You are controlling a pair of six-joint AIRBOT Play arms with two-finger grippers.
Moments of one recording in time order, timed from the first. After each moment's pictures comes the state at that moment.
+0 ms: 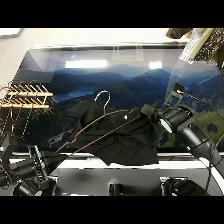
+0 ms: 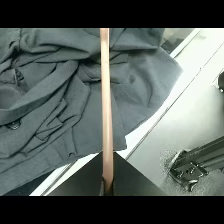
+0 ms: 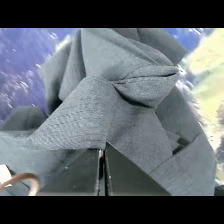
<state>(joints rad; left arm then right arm) -0.47 -0.17 0.62 1.01 -1.17 -1.29 0.50 -0.99 0.94 -1.89 1.05 2.69</state>
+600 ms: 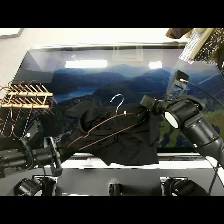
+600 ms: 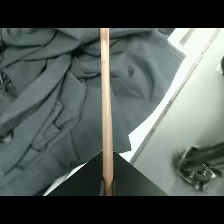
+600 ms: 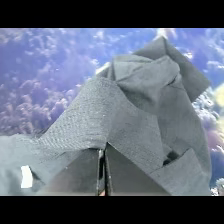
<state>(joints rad) -0.48 -0.37 0.60 0.93 -1.08 -1.10 0.50 -0.99 1.07 -1.87 1.06 2.57</state>
